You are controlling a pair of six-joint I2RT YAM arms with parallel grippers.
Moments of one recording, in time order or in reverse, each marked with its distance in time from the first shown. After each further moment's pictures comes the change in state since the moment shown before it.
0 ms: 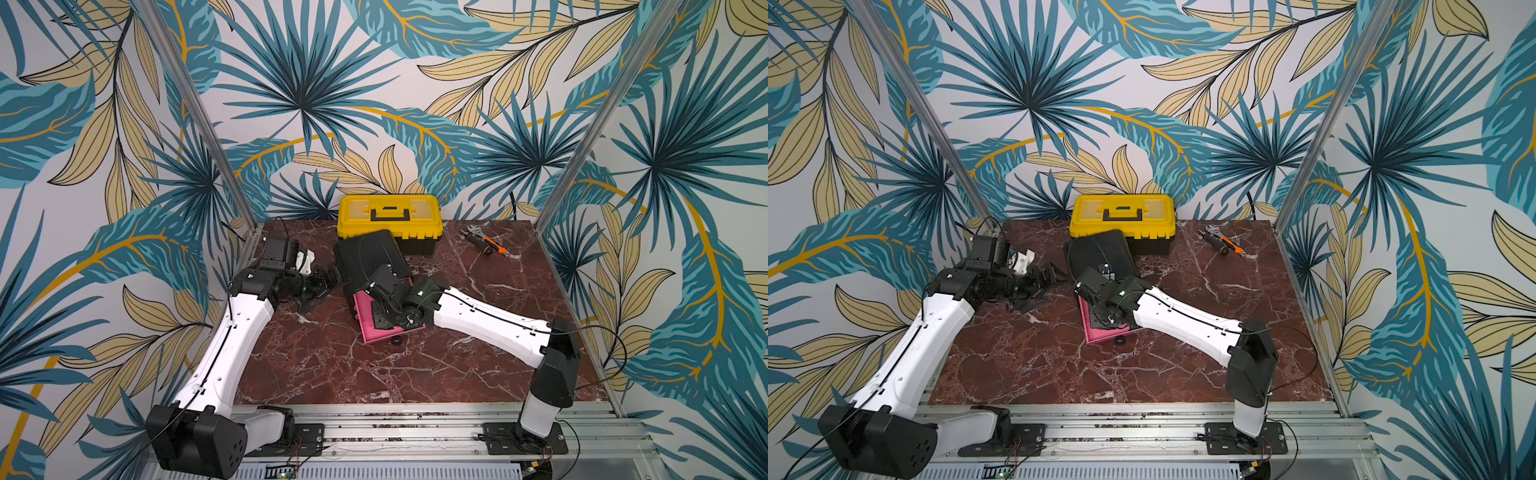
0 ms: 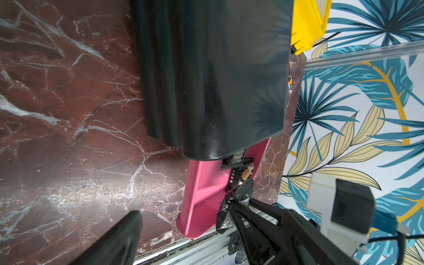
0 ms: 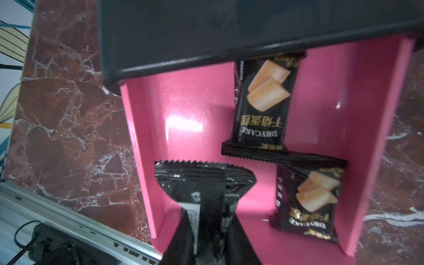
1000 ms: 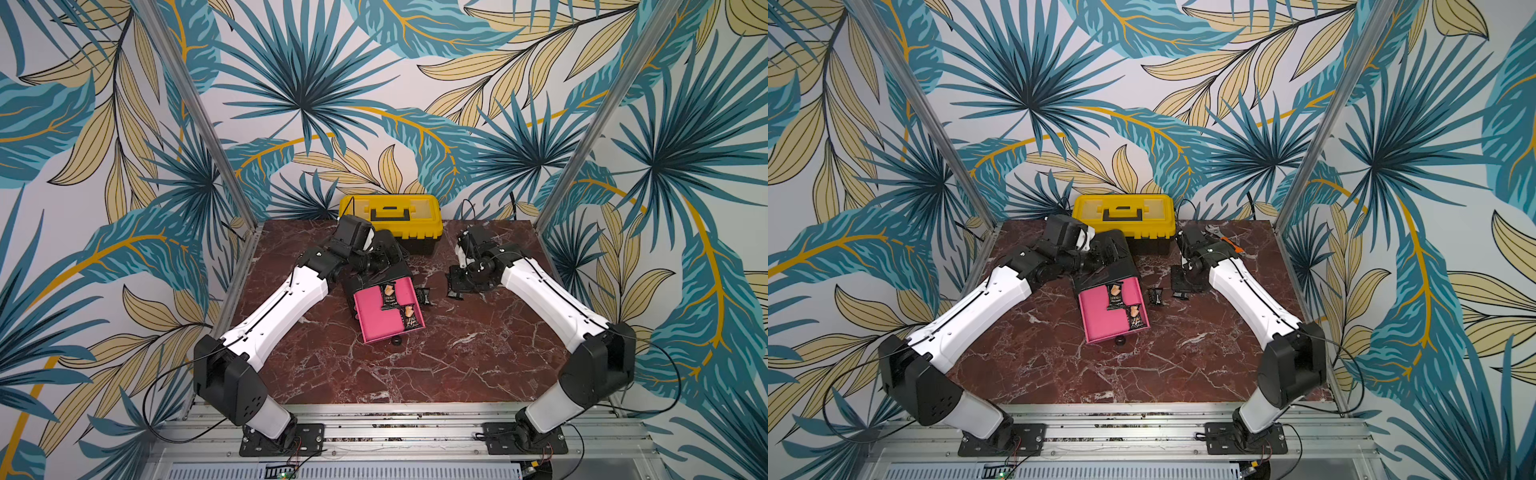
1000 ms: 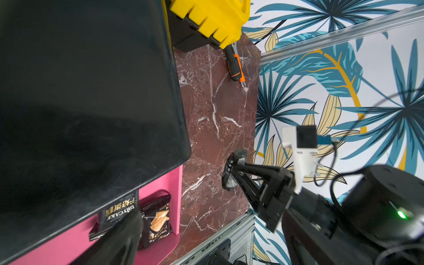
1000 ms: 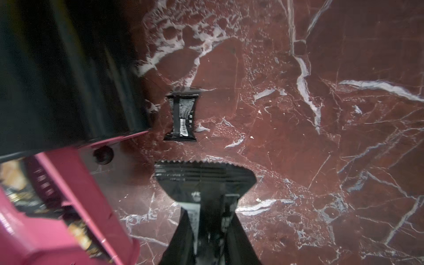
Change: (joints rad) left arm -0.386 0.299 0.225 0.306 -0.195 -0.298; right arm -0.633 -0.103 -0.177 -0.057 -0.236 -0.376
